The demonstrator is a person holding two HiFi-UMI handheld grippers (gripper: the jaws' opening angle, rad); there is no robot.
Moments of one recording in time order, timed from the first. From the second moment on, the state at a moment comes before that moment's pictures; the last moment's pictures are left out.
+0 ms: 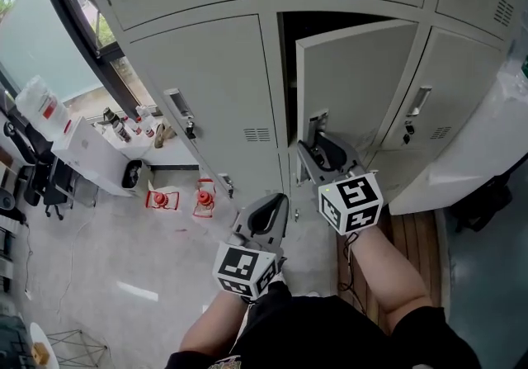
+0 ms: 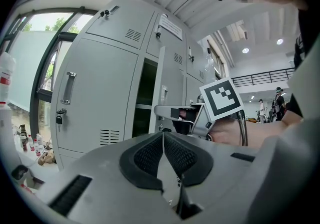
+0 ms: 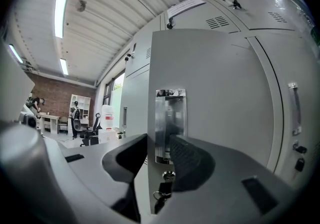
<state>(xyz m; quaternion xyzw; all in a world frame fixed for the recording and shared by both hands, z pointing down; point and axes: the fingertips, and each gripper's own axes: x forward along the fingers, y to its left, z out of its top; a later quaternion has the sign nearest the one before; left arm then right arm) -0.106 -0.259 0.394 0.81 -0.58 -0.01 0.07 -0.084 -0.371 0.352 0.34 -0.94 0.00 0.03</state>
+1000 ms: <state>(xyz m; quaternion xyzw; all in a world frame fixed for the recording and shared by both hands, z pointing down) -0.167 -0.317 0.410 0.82 -0.57 0.02 0.09 -0.116 -0.458 0.354 0.39 -0.92 0.01 0.02</state>
